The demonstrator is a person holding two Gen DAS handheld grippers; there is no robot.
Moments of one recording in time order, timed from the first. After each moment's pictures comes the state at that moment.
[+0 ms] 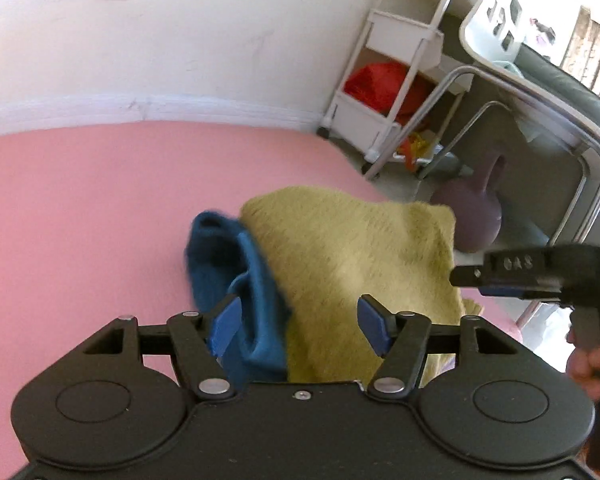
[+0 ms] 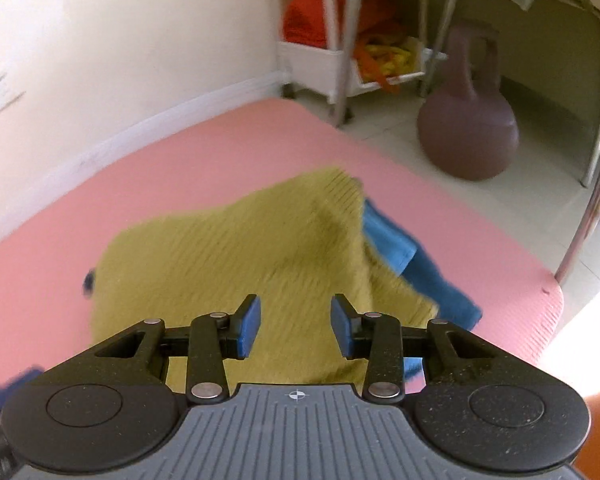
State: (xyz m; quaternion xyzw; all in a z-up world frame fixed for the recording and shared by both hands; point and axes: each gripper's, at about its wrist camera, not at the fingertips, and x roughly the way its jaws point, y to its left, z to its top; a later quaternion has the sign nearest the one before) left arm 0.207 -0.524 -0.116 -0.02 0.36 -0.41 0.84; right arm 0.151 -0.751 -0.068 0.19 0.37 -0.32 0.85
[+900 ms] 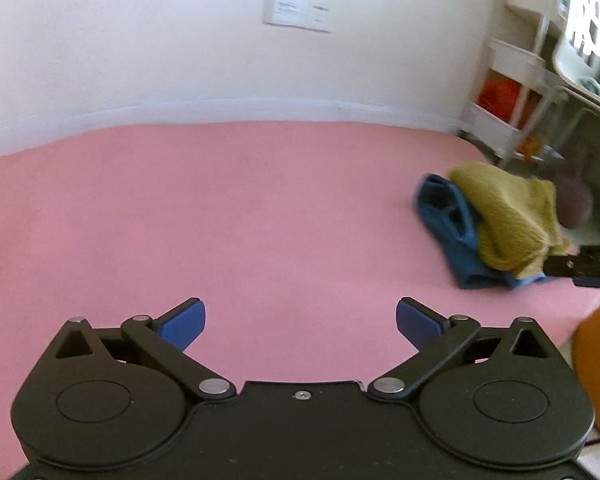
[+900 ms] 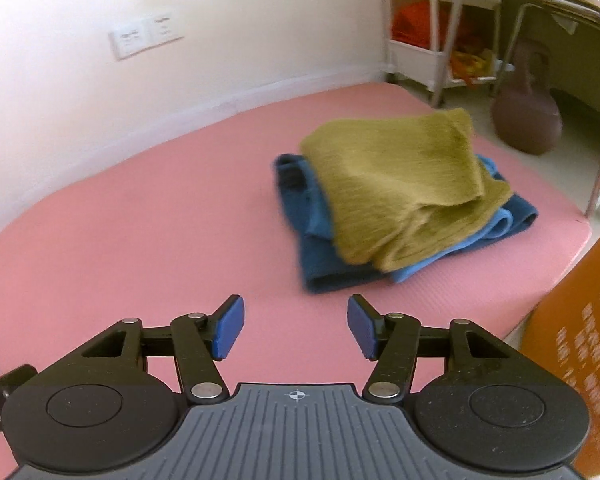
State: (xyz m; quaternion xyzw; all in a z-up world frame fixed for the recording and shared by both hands) left arm 0.127 -0.203 -0.065 0.02 0.35 -0.23 0.91; right arm 0.089 -0.511 -0.024 0.18 0.37 -0.23 0.88
